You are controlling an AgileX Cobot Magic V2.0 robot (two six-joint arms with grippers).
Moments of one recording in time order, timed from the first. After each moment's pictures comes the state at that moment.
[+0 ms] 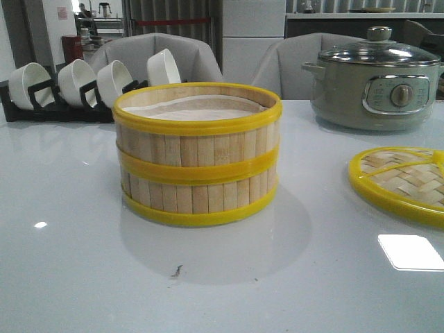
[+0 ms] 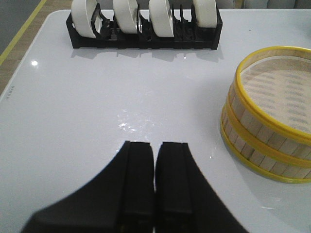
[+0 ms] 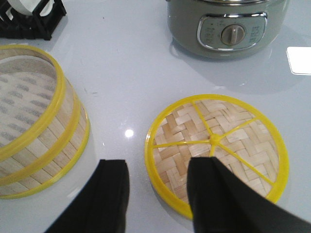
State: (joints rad) left arm -0.24 0.67 -0.79 0.21 0.67 -0.26; right arm 0.12 0.94 -0.80 0.00 0.44 0.16
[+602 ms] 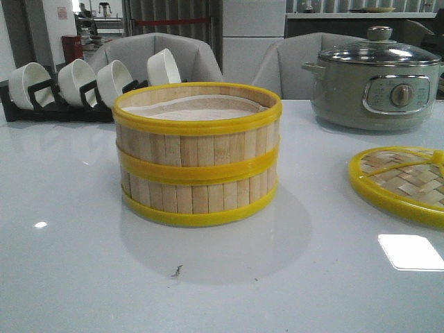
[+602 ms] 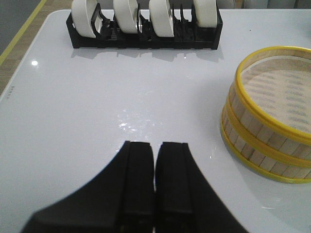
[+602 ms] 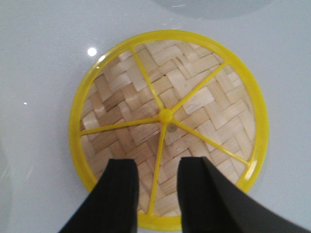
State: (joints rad) left arm -0.24 0.67 -0.79 0.21 0.67 -0.26; right arm -0.04 1.52 -1.14 0.00 0.62 0.16
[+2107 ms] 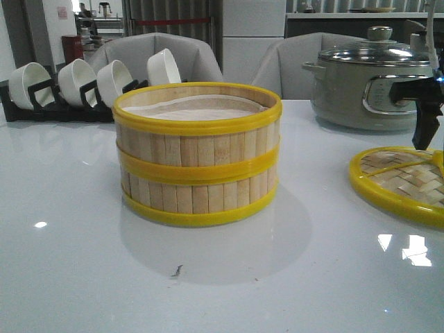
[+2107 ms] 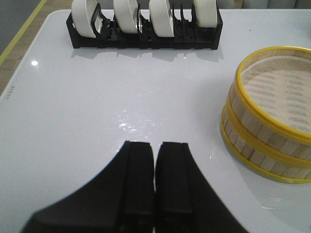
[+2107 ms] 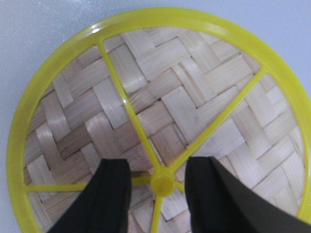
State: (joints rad) left arm -0.24 0.67 -0.79 0.21 0.67 -0.26; right arm -0.05 1.91 -1.39 0.00 0.70 0.14
